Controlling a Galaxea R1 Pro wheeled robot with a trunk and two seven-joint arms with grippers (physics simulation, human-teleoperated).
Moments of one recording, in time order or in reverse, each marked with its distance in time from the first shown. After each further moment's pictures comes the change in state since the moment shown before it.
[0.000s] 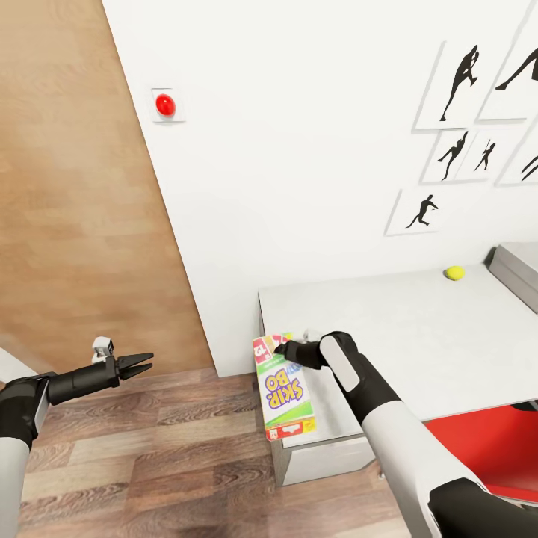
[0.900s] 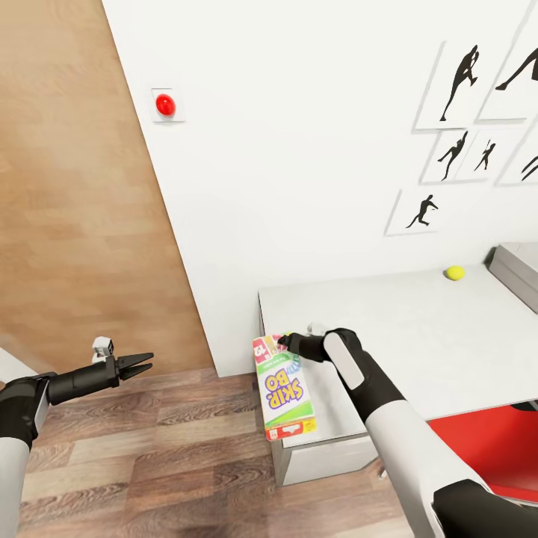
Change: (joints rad) left arm 0.000 0.000 0.000 0.000 -0.001 0.000 0.000; right arm 0.000 -0.013 -0.010 -0.036 -0.002 -0.049 0.015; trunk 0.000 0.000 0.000
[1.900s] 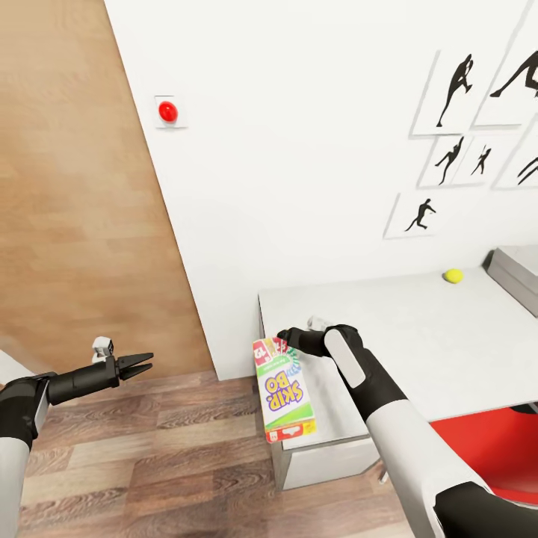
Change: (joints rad) left arm 0.000 0.000 0.000 0.000 0.000 0.000 0.000; right arm 0.002 -0.001 0.001 -0.049 0.000 -0.004 -0.003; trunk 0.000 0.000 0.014
